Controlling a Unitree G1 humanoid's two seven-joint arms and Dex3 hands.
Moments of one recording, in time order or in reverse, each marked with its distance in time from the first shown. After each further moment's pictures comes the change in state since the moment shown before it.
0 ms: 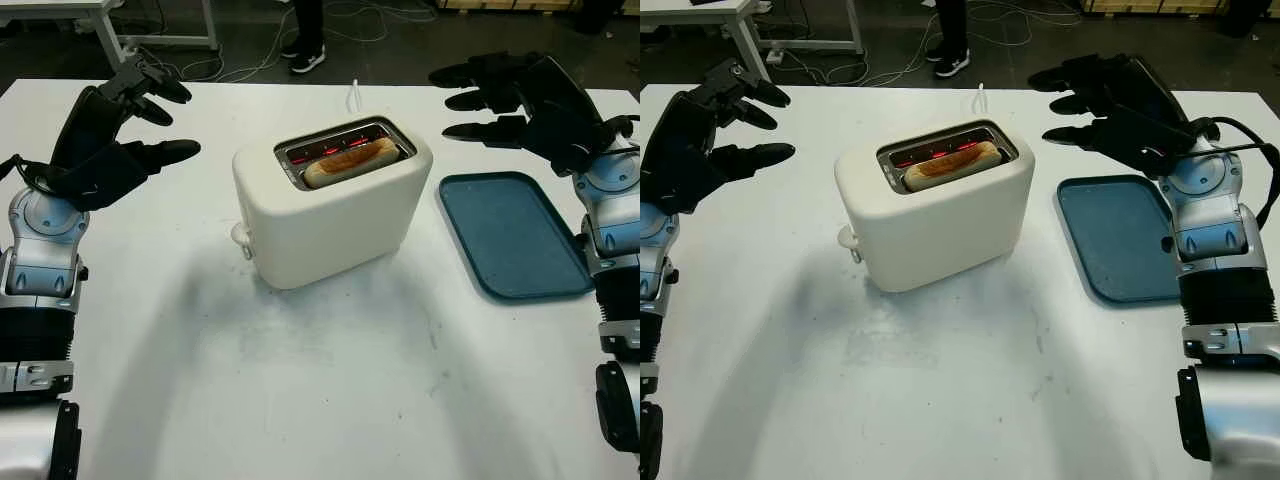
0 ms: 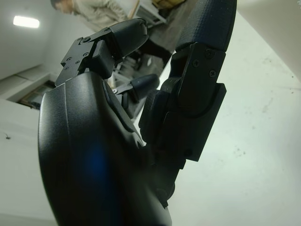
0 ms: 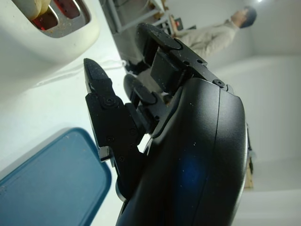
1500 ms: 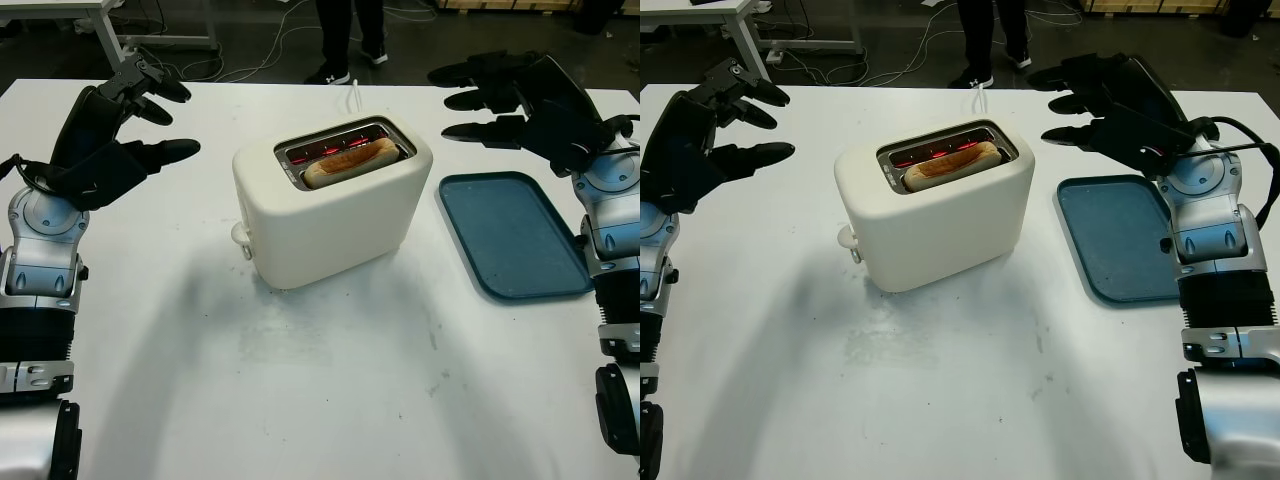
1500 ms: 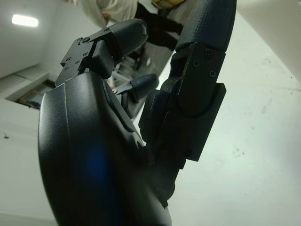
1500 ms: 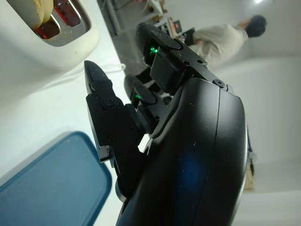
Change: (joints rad) left arm 0.000 -0.002 0.003 -0.021 -0.005 0.009 -0.004; right arm 0.011 0.007 -0.002 -0.044 0.014 0.025 -0.001
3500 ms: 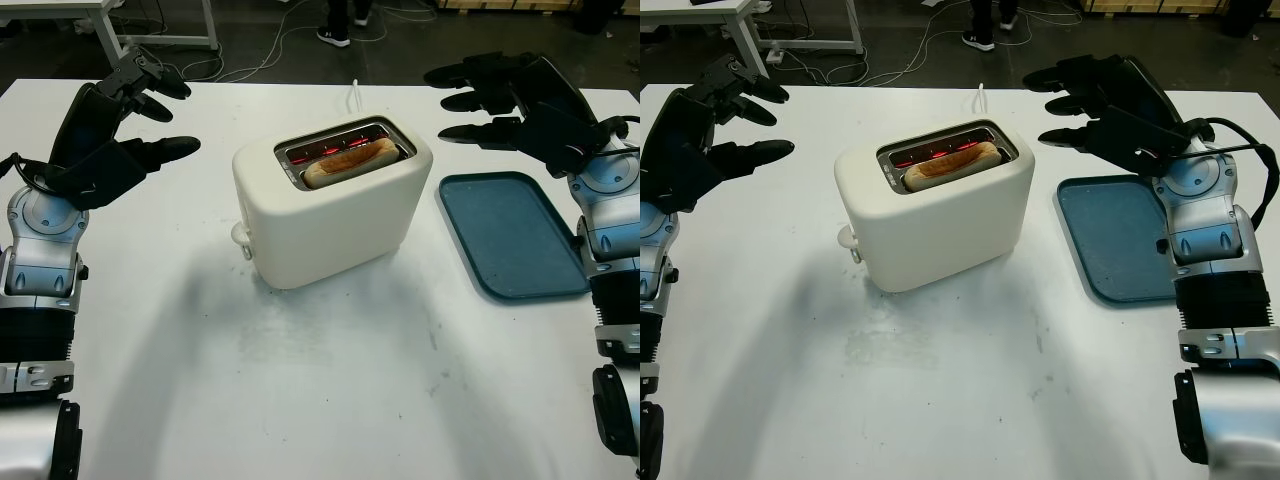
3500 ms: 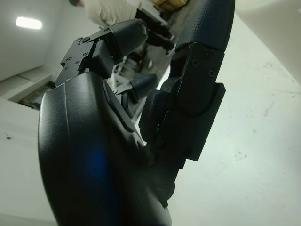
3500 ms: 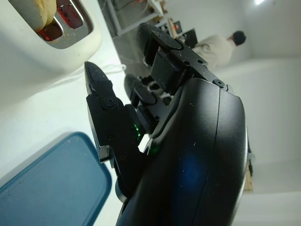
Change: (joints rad) left arm 0.000 -0.002 0.002 0.006 -0.004 -0.011 0.004; right arm 0.003 0.004 0.004 -0.010 -0.016 0.003 -0.001
